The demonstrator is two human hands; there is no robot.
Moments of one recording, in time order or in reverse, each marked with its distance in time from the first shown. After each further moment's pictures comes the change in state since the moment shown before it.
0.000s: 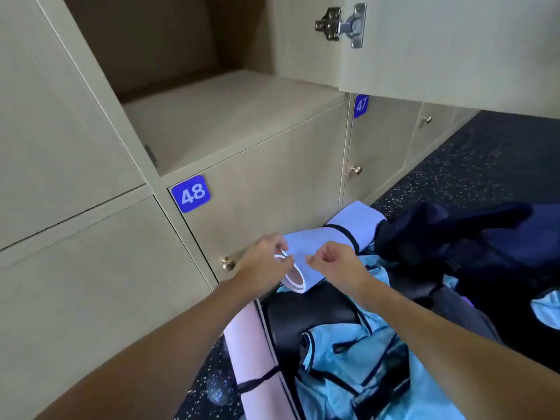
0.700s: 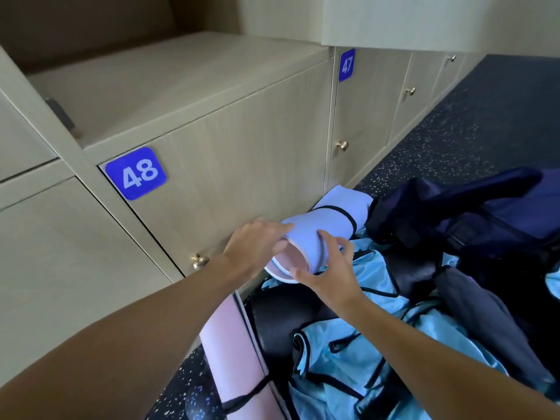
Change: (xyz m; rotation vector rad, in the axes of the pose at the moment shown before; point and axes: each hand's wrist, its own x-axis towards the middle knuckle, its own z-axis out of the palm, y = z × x) left_hand 0.050 -0.016 0.021 0.549 -0.183 0.415; right_hand 0.003 0.049 0.031 0.029 0.220 -0.067
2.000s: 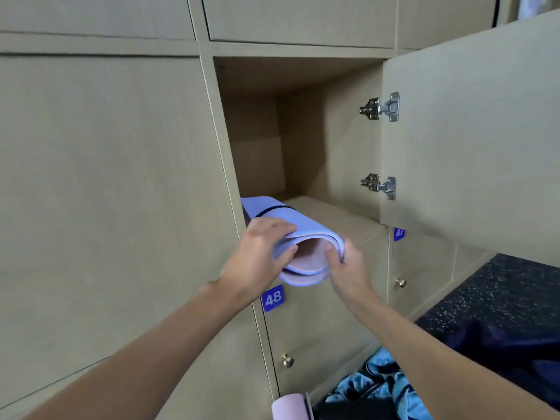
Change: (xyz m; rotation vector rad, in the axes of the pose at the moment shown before) left_hand -0.119 0.042 -0.307 -0.042 0.745 -0.052; right_hand -0.023 -0.284 -0.040 0.352 0.016 -0.509
